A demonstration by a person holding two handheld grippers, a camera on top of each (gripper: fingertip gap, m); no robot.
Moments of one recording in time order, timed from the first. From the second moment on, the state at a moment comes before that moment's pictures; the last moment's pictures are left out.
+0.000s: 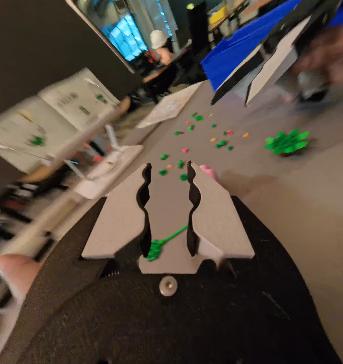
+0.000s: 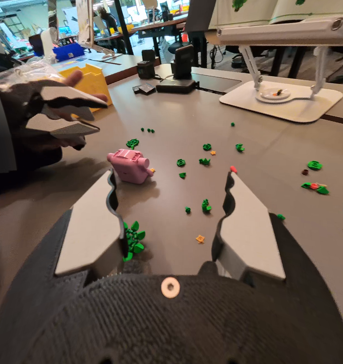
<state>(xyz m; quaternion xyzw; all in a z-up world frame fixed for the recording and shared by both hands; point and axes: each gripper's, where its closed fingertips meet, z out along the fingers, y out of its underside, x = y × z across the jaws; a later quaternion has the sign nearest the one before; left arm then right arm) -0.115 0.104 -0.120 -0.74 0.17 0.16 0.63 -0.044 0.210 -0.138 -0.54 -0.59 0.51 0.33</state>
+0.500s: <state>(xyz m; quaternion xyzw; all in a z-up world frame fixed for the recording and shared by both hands) -0.116 0.107 -0.142 -0.80 0.03 -0.12 0.59 -0.033 0.211 -0.132 -0.51 -0.60 0.48 0.38</state>
